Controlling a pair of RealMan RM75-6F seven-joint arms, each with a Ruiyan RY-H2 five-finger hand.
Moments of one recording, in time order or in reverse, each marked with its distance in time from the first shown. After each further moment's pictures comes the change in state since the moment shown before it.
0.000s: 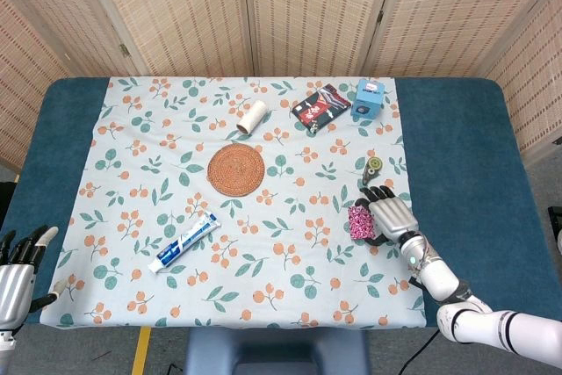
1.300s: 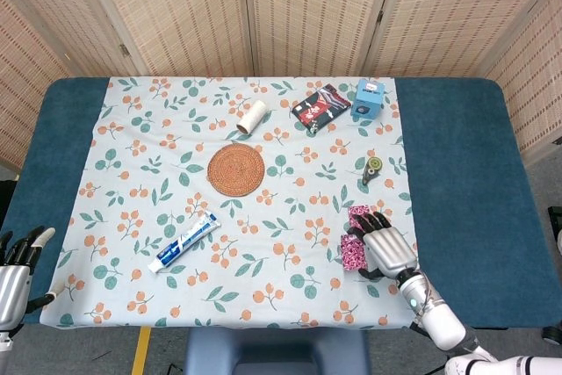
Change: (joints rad) left arm 0.004 -0.021 0.000 0.060 0.009 0.014 -0.059; right arm -0.125 0.065 -0.078 -0.345 -0.068 0.235 -0.172
